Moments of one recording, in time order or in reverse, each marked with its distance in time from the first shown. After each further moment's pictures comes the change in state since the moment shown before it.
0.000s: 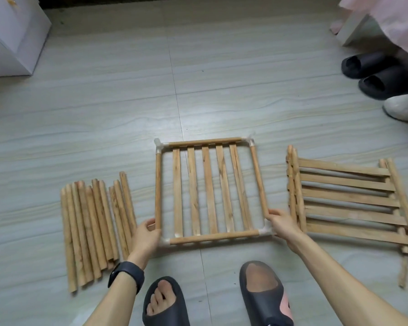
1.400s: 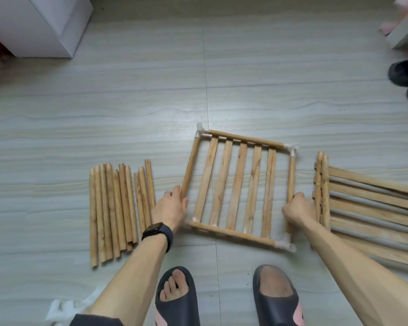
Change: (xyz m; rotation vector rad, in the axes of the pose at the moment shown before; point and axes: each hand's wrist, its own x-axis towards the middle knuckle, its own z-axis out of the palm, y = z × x) left_hand 0.018 0.041 -0.001 0.800 0.145 0.343; right_hand 0.031 -0.055 0.005 -0.653 0.166 -0.097
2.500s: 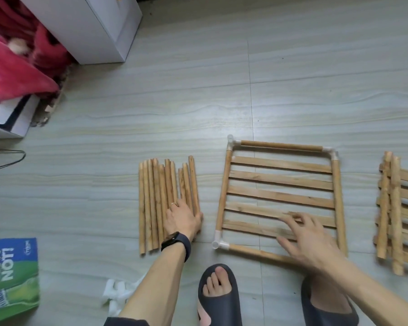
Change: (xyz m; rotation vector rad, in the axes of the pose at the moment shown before) left_hand -0.016 -0.079 0.012 0.012 0.033 -0.400; right_hand -0.083 -0.014 0.074 -0.354 -0.028 -0.722
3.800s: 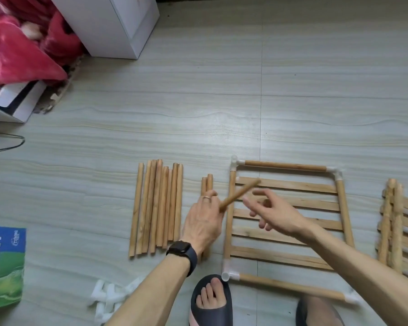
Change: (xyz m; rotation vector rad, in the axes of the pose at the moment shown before) left_hand -0.019 0.028 -0.014 -0.150 0.266 0.703; right_hand 0.064 -0.092 -0.102 0.850 -0.217 -0.002
